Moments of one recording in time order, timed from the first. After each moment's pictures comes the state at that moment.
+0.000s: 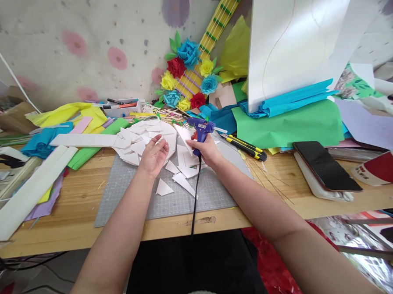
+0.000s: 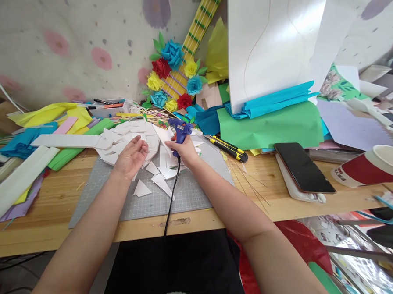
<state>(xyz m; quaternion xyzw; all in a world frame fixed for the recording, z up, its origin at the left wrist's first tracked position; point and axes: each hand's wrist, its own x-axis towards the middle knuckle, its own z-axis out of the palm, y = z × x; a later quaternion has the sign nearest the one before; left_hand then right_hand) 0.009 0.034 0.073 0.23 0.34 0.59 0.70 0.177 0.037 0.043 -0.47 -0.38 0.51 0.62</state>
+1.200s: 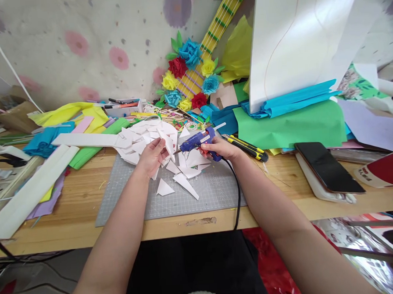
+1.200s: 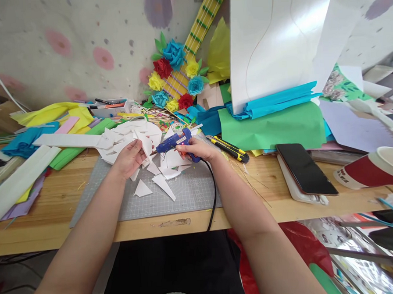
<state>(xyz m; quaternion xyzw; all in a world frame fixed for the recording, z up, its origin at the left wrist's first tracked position) -0.002 0.041 0.064 0.36 0.38 0.52 0.67 0.240 0.037 0.054 -0.38 -0.63 0.59 0.34</state>
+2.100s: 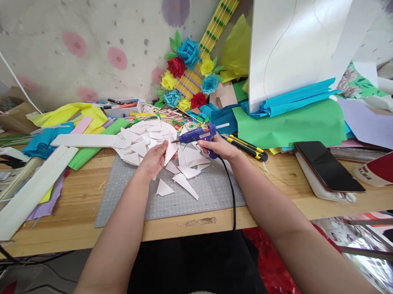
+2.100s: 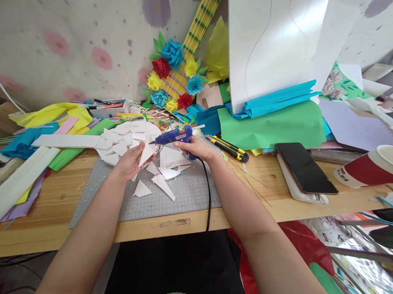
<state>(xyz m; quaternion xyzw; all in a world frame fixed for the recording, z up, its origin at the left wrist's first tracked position) 0.001 0.029 0.073 0.40 0.42 0.43 0.70 0.235 0.037 0.050 -0.43 -0.62 0.52 0.40</state>
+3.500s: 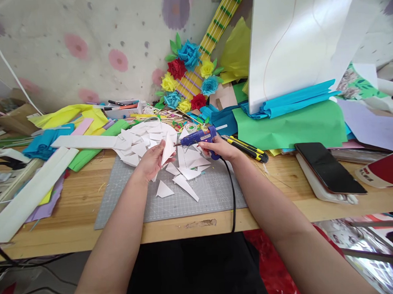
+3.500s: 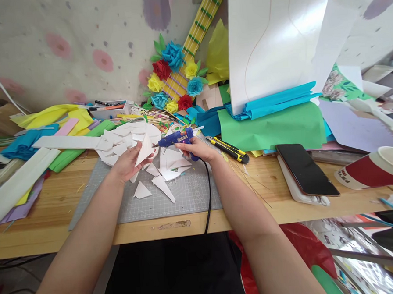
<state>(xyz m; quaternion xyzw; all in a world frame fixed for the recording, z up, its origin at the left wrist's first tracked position) -0.004 0.031 0.074 0.40 0.43 0.43 0.69 0.240 0.039 0.048 -0.42 -0.62 0.53 0.40</state>
